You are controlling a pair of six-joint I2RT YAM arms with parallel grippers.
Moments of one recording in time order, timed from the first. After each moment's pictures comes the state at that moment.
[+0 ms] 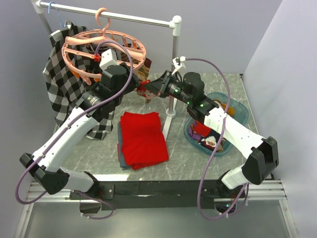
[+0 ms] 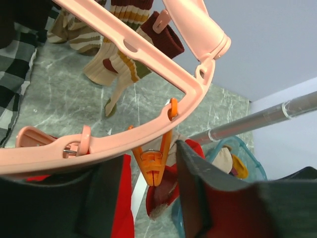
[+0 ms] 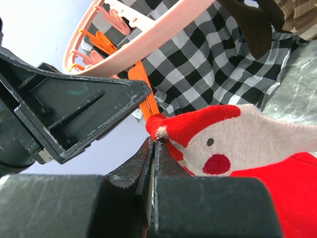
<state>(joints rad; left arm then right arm) -0.66 1.36 1.61 -0.59 -0.52 -0.76 0.65 1.46 1.31 0.15 -0.29 0.83</state>
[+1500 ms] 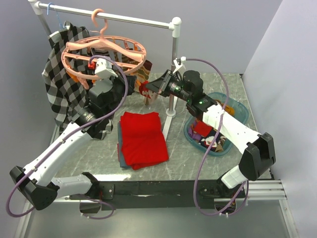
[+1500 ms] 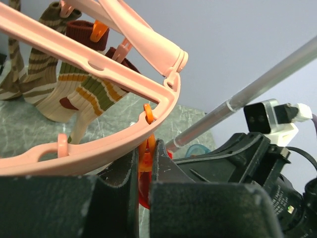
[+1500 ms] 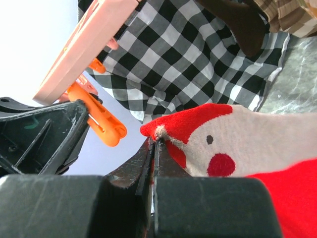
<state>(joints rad) -0.66 1.17 1.28 -0.14 -0.41 -0.63 0.60 1.51 1.31 0.15 -0.34 0.94</state>
